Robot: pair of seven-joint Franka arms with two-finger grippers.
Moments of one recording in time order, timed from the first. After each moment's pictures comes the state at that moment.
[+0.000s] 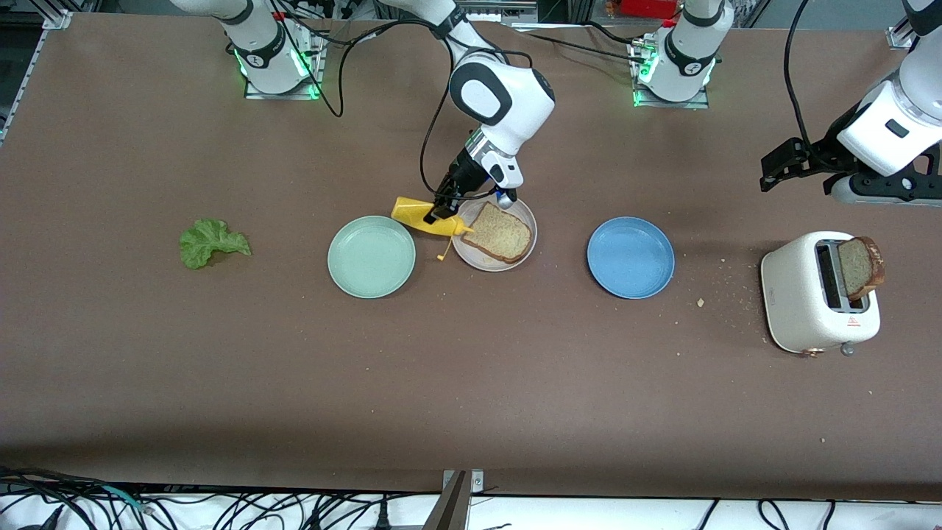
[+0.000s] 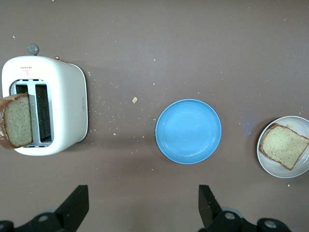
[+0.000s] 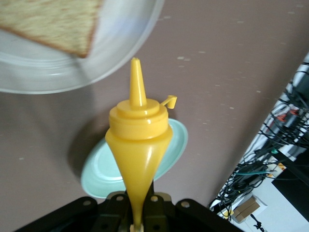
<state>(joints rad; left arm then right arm) 0.04 -0.01 -0.12 -1.66 -0.02 1.61 -0.06 1.29 0.74 -0.36 -1.48 -0.54 1.82 -0.18</state>
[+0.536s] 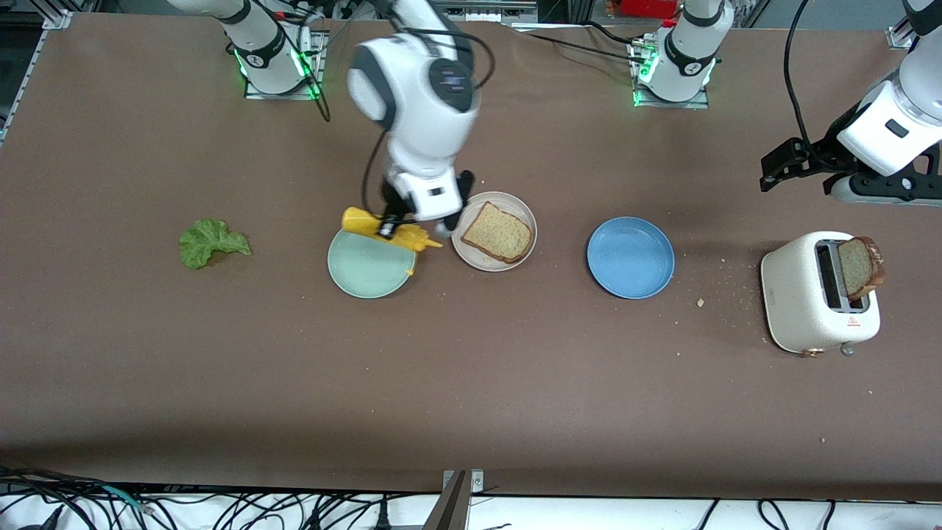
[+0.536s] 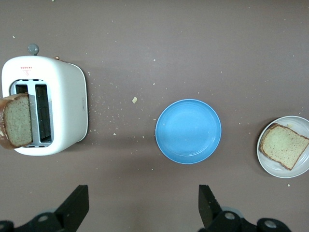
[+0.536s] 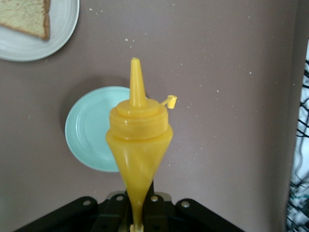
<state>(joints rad) 0.04 -0.01 -0.12 -1.66 -0.02 1.61 -0.06 1.12 0.50 -0.59 -1.42 -0.04 1.79 -0.68</state>
